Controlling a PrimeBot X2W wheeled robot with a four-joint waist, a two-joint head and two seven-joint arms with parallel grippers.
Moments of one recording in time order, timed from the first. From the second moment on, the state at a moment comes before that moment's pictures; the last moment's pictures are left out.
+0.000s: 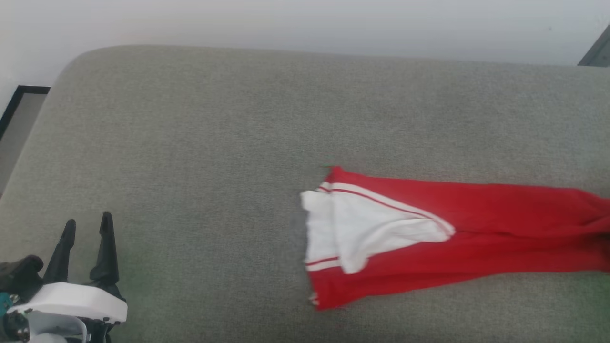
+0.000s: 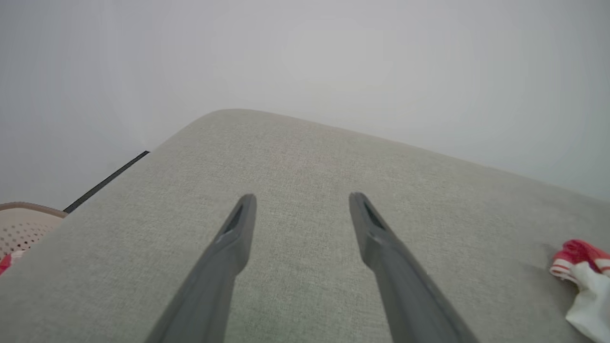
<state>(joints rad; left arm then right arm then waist) -0.06 0.38 0.00 0.22 -0.63 0.01 -0.26 -0.37 -0.58 -0.15 0.54 0.72 0.13 0.78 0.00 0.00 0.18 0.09</state>
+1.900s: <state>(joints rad) -0.13 0.36 -0.03 0.33 -0.62 -0.07 -0.25 -0.43 -0.39 0.39 0.09 0.83 0.13 0.76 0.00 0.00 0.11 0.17</state>
